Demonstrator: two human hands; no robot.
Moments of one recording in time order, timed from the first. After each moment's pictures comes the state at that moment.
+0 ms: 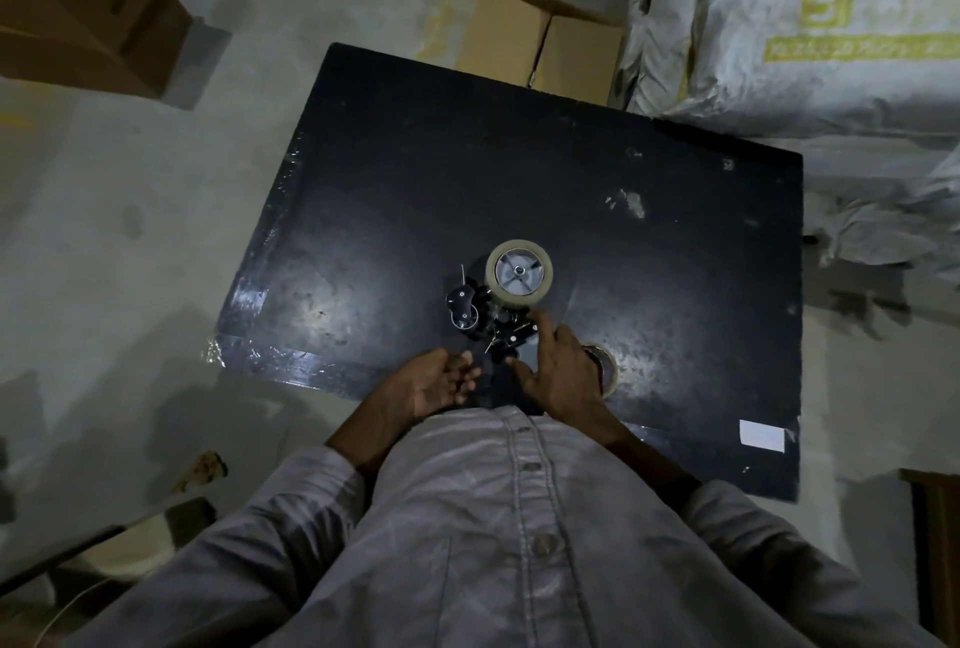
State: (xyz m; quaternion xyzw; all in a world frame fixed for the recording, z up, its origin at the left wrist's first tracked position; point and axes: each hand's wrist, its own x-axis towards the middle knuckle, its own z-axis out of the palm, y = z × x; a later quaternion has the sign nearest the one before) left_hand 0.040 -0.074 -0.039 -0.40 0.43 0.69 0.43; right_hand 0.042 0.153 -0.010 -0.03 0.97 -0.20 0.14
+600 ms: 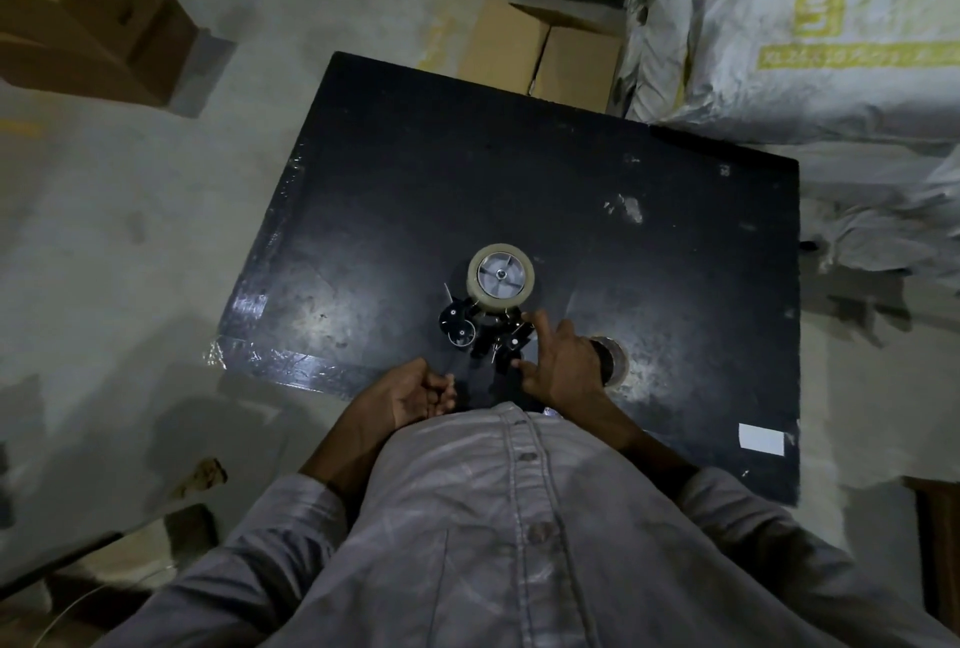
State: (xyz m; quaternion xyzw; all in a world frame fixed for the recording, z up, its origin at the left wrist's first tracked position) left_hand 0.056 -0.102 -0.031 -0.45 0.40 0.67 0.44; right_hand 0.023 0.152 0.001 -0.05 0.98 -0.06 0.20
